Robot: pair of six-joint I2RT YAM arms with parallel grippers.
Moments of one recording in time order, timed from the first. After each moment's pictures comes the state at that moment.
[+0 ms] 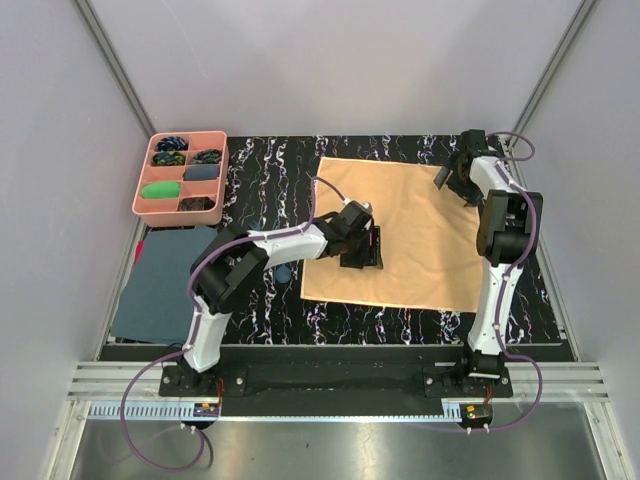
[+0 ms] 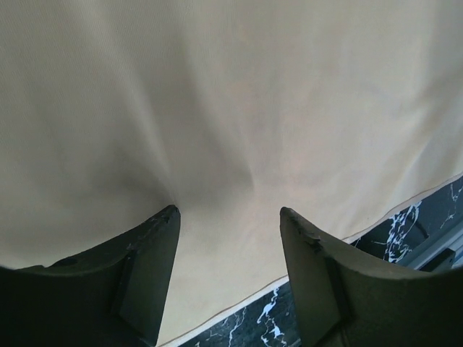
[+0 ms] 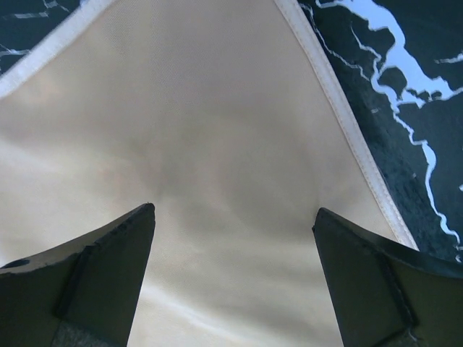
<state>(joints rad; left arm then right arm) -0.84 2.06 1.41 -0.27 0.15 -0.76 -0.08 2.30 1.87 -0.60 0.18 0.55</state>
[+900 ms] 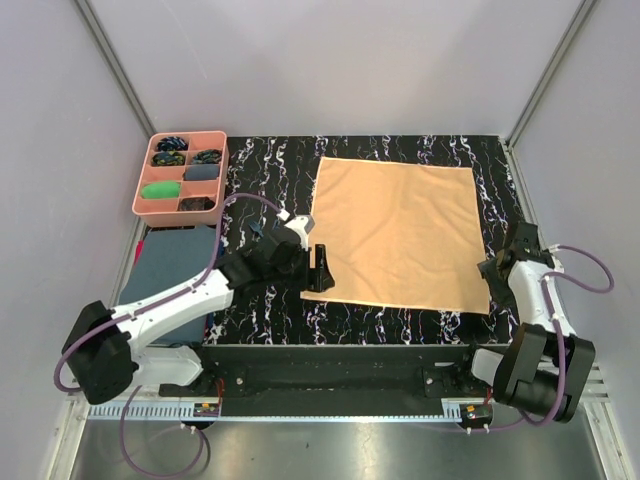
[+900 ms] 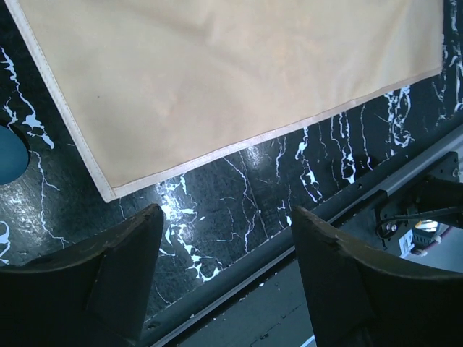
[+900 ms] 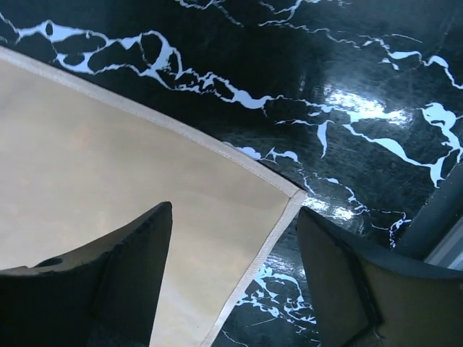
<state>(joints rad) -0.84 1.23 0.82 -0.34 0.06 -0.66 -0.30 1.20 0.73 -0.73 0.28 0.91</state>
